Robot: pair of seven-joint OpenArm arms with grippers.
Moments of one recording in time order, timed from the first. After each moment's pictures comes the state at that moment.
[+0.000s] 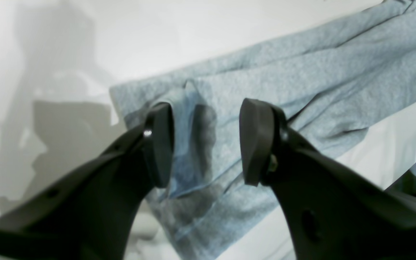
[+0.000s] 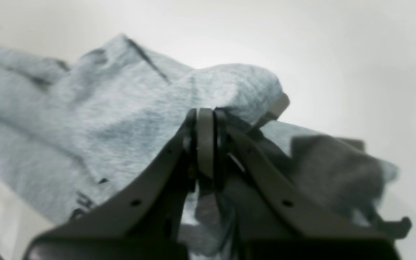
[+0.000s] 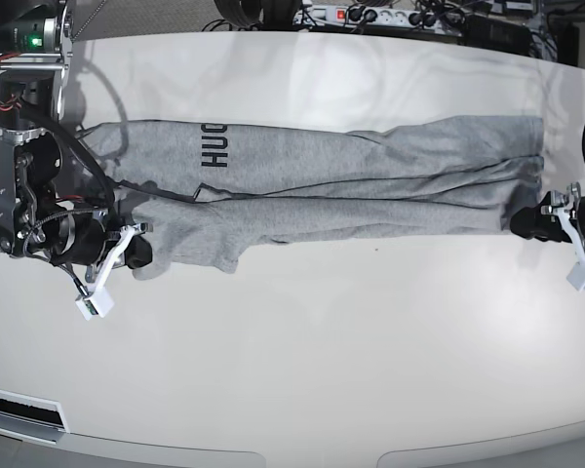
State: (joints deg) left arm -16.5 -47.8 15.8 49.4 -64.3 -43.7 46.7; right arm 13.0 16.8 6.6 65.6 31.4 40.4 -52.6
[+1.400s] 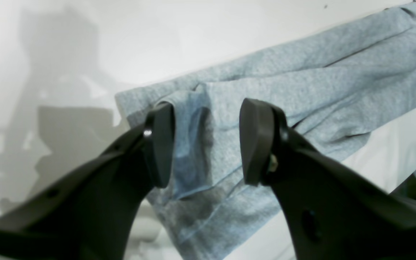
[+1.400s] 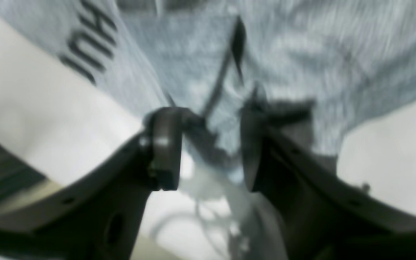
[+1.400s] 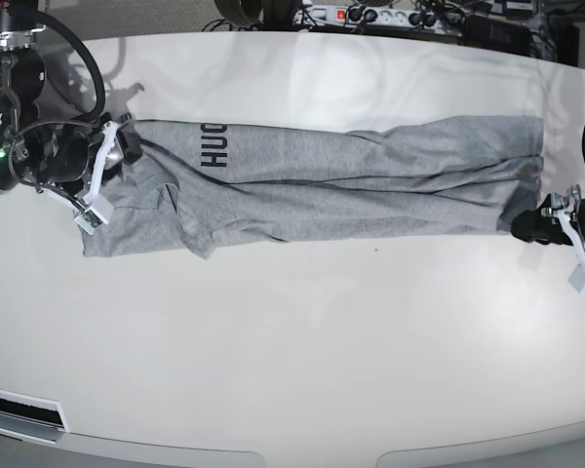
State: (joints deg) left arm -16.8 -48.0 15.8 49.3 -63.3 -43.7 45.3; right arm -7.3 21.6 7.0 92.6 31.7 38.6 -72.0
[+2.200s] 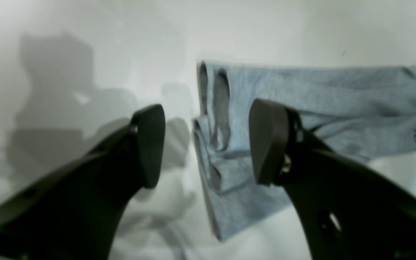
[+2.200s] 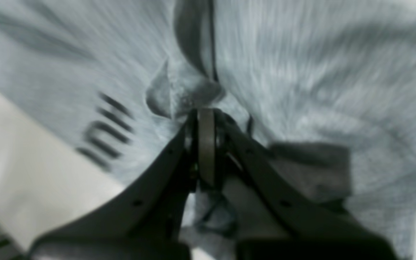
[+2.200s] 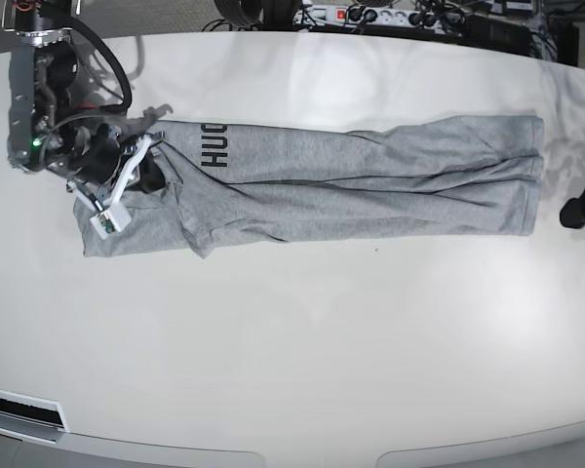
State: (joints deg) left arm -2.7 -49.0 -7.3 49.3 -62.6 -43.7 42.8; right arm -7.0 13.7 7.7 79.7 20.6 40.4 -43.8
